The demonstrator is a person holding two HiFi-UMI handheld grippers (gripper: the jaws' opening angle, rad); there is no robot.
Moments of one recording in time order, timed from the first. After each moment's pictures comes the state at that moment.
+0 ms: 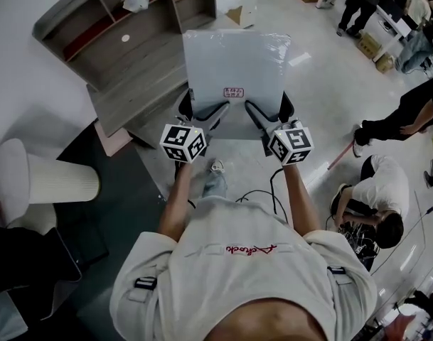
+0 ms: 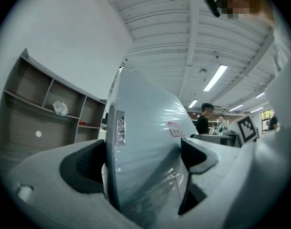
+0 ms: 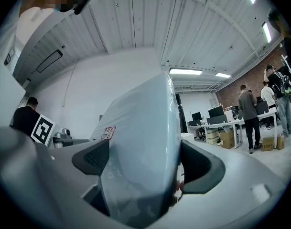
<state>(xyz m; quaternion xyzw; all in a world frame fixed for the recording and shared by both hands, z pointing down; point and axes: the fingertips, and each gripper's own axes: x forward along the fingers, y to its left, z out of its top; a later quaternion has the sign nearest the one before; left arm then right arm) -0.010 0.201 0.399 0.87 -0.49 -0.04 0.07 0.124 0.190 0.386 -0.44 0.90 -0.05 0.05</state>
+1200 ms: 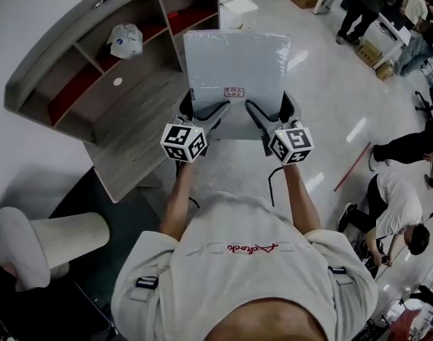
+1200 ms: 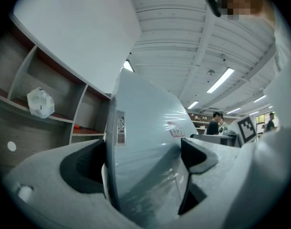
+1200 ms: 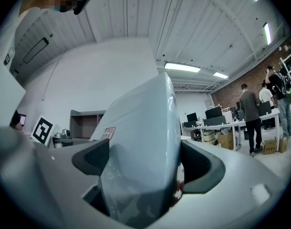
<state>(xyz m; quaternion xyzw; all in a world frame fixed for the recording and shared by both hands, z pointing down) -0.106 -0.091 0.404 0.89 -0.45 -0.05 0.08 0.029 -0.090 0.388 -0.48 0.88 -0.05 0.04</state>
